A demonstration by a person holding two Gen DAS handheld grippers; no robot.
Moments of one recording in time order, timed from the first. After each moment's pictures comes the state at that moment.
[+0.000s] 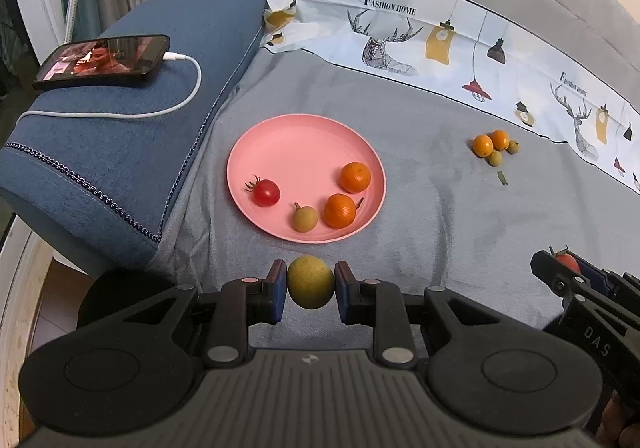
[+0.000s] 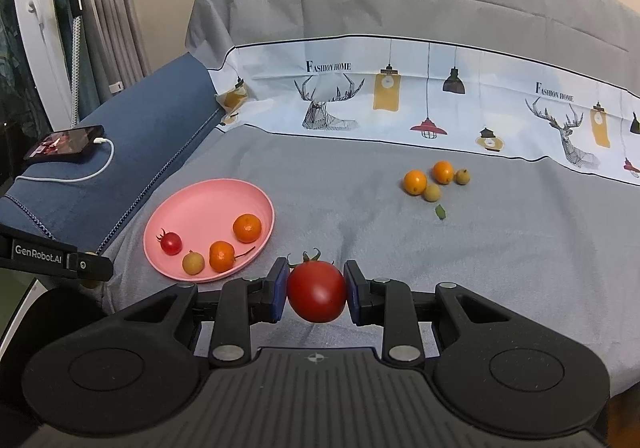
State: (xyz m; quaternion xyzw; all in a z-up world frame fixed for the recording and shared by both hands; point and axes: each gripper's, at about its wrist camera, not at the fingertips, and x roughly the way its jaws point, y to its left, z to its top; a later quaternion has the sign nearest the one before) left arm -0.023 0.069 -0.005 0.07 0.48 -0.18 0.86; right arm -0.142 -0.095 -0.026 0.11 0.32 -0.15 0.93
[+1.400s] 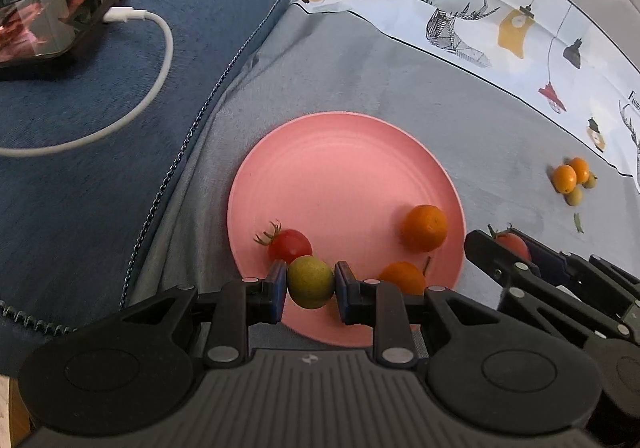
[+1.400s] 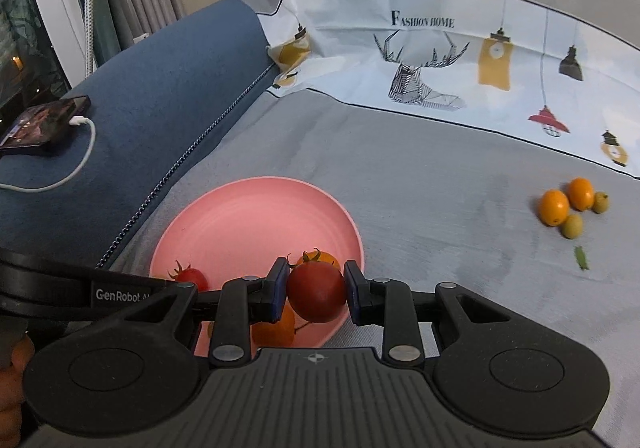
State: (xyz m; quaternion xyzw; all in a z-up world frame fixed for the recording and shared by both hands) left arm 0.119 0.041 -0.087 0.05 0.54 -0.14 0.83; right arm 0.042 -0.091 -0.089 0.11 0.38 -0.06 0.92
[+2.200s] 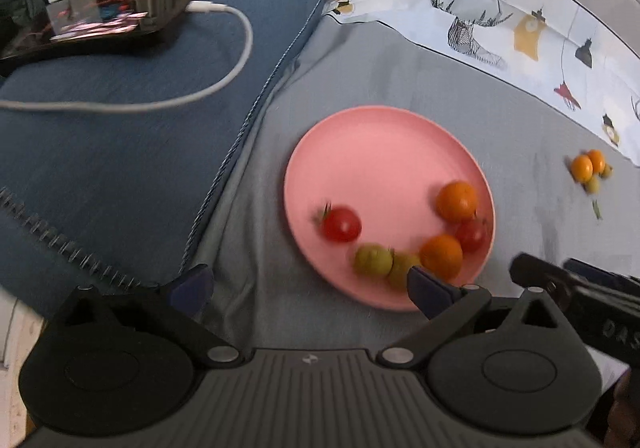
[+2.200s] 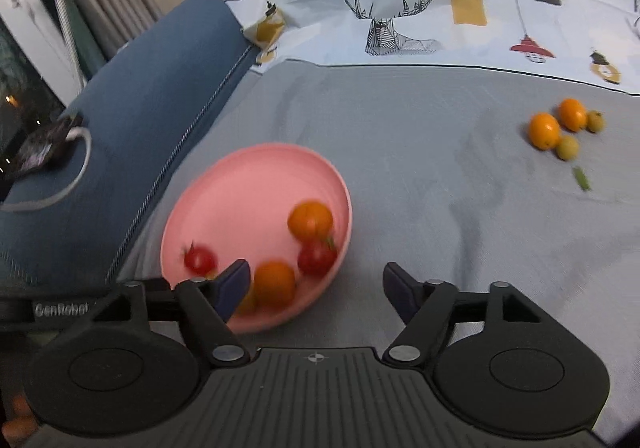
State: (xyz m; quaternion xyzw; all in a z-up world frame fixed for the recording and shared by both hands) left arm 0.073 0.076 -0.078 0.08 0.51 -0.11 0.85; right arm 0.002 -0.120 -0.093 0.20 0.41 -0.06 0.89
